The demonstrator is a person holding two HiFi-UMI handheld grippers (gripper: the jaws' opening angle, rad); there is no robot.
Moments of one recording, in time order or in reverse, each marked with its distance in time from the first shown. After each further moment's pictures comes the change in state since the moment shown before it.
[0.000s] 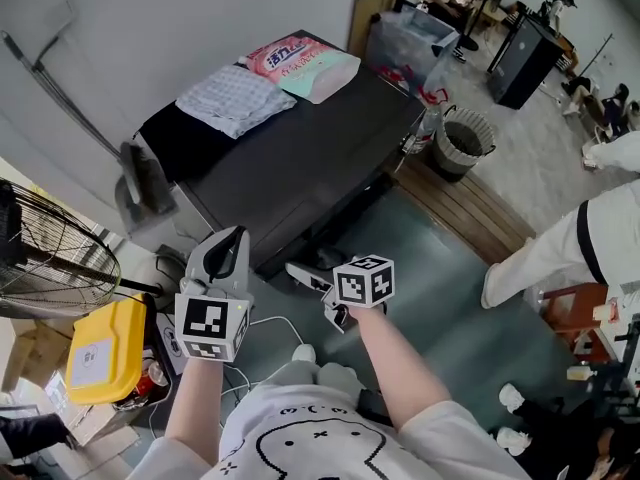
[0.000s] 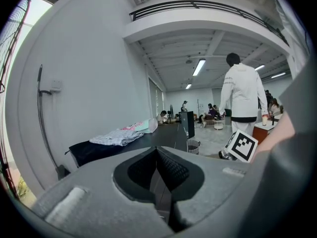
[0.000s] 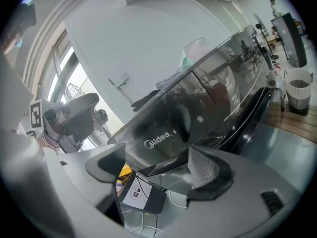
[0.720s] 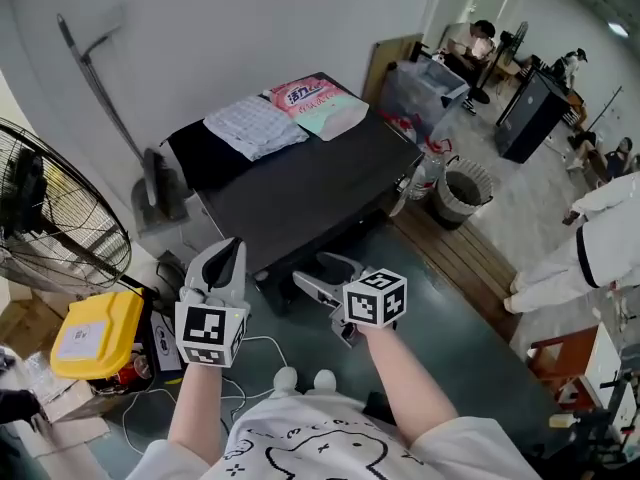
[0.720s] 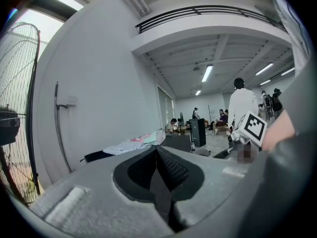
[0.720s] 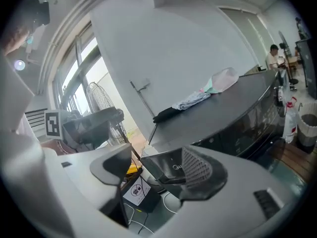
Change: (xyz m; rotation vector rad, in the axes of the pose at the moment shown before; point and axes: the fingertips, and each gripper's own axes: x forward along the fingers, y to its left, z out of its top) left arm -0.052 -0.006 0.047 -0.019 -0.086 0.136; right arm -0.069 0.073 0.061 -0.219 -0.018 0.075
